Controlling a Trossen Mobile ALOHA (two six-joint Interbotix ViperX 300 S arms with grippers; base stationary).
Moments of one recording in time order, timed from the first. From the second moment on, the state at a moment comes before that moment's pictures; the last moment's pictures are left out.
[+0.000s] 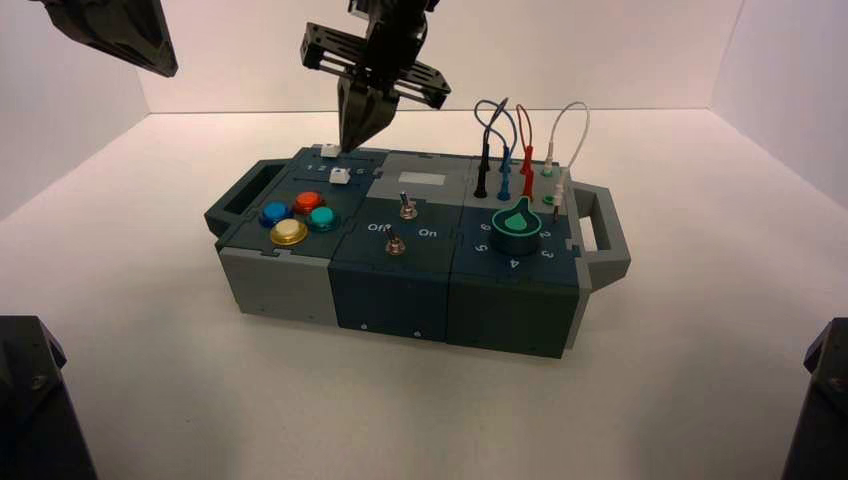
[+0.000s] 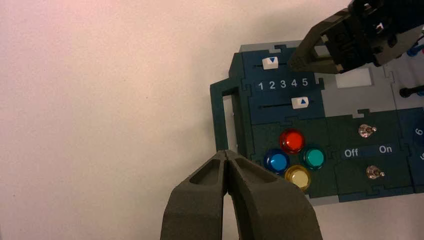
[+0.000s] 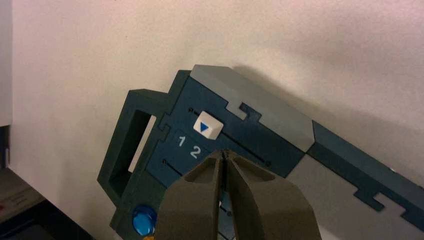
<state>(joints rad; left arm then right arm) -0.27 -0.64 0.99 -0.04 0.67 0.03 0.71 0.44 0.14 0.44 0.66 0.12</state>
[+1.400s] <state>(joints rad) -0.27 -0.66 0.99 -0.04 0.67 0.03 0.70 0.55 0.00 0.45 0.73 0.12</state>
